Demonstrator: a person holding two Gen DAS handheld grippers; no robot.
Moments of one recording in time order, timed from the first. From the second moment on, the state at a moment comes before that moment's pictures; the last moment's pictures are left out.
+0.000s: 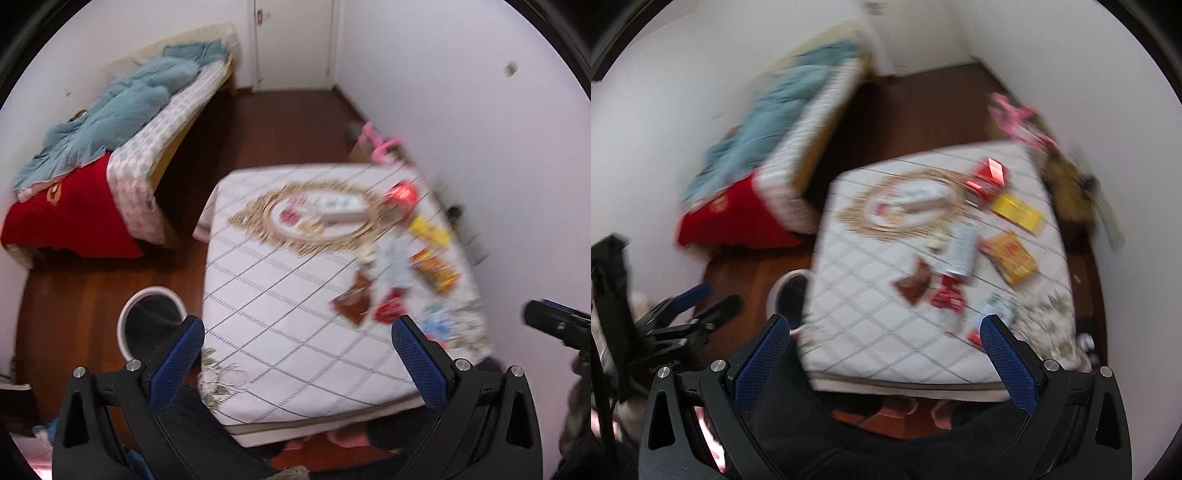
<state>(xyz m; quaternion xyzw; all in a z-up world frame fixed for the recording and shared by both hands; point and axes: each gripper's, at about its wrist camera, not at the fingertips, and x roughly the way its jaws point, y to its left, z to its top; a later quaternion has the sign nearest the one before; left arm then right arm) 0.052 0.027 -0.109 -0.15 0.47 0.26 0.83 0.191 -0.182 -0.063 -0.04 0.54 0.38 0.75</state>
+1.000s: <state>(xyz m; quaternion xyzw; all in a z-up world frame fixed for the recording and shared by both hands) 0.229 0.031 -0.315 -0.10 0.62 0.10 0.77 0.283 -0.190 -0.329 -0.03 0.65 0.15 0.75</state>
